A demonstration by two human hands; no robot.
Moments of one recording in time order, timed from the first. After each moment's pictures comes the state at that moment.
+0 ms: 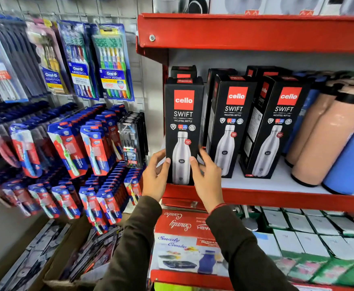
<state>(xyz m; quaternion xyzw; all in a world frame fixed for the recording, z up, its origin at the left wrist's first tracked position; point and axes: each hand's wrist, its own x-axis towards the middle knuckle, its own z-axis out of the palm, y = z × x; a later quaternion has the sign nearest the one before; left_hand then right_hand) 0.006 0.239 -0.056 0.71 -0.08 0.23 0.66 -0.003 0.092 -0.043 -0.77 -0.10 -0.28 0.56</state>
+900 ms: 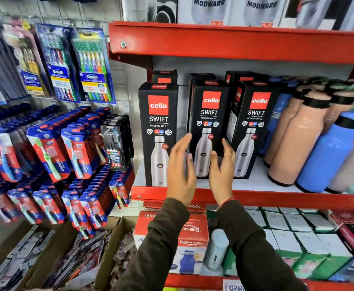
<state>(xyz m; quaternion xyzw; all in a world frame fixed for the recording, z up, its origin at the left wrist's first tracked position) -0.026 0.122 -0.012 0.70 -0.23 0.40 0.54 0.003 0.008 -0.024 -0.74 -0.03 -0.35 0.58</state>
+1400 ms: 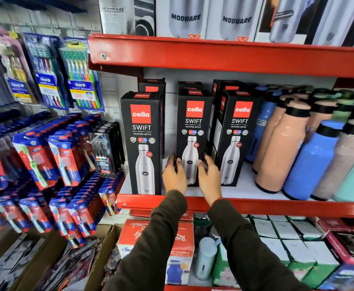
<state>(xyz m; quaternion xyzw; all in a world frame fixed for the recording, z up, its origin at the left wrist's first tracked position) 0.029 0.080 -0.024 0.72 0.04 0.22 0.65 0.031 -0.017 -0.028 -0.80 0.02 -0.21 0.56</state>
